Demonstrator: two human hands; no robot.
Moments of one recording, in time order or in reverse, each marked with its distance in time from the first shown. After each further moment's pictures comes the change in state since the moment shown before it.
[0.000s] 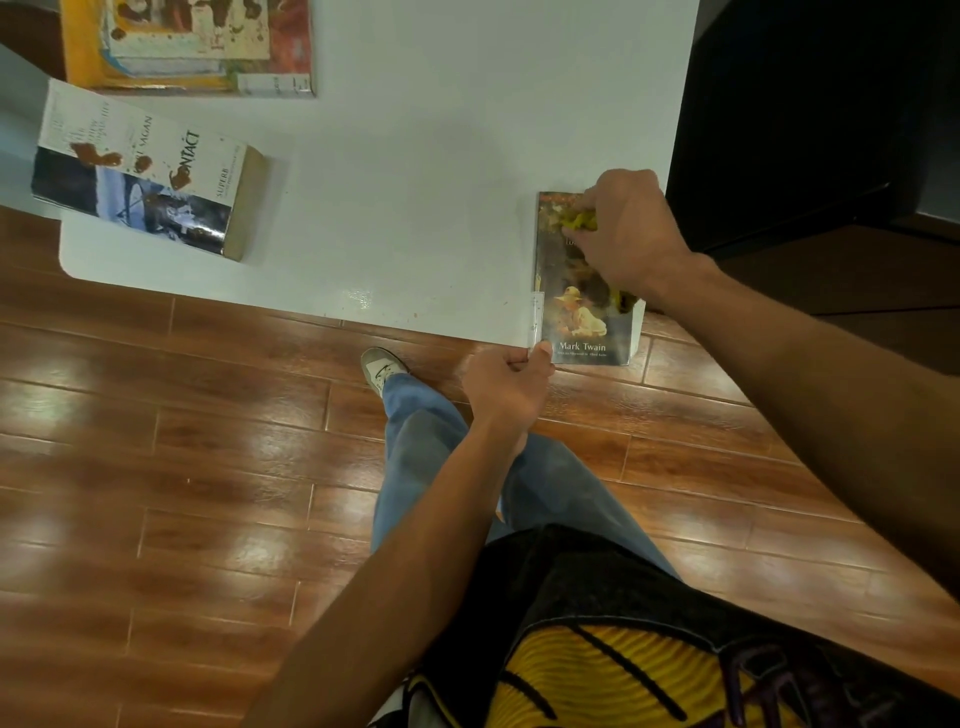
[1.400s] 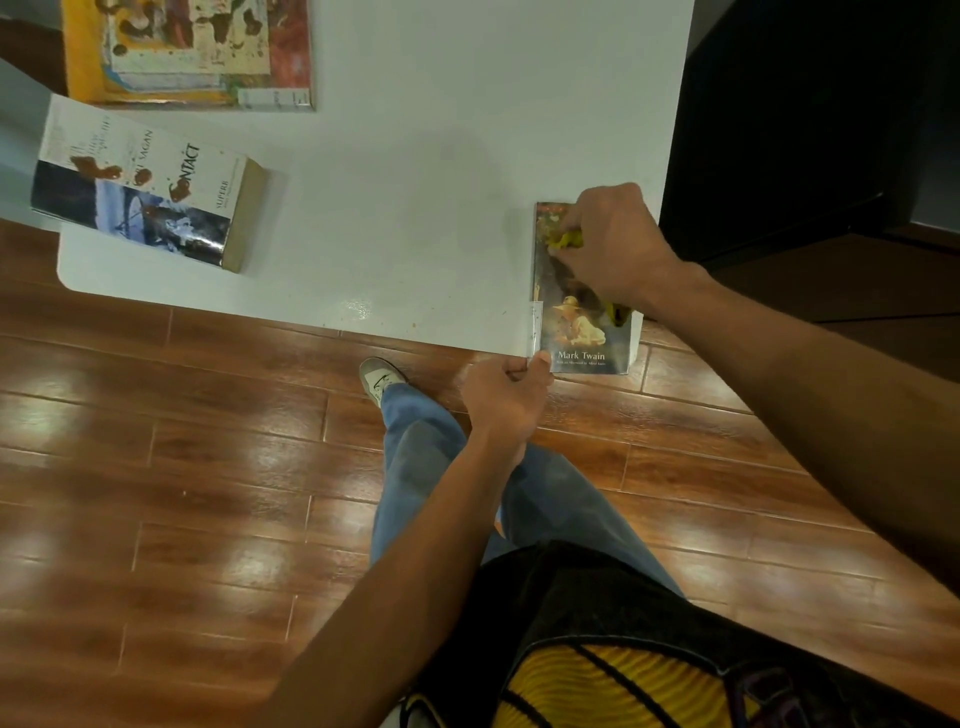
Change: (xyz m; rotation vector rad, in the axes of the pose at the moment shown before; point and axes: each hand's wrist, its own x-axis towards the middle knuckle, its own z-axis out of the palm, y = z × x) left_hand 0.001 -0.002 -0.001 0.111 0.007 0.067; right_hand 0.008 -0.002 0.003 -0.037 -0.058 0.014
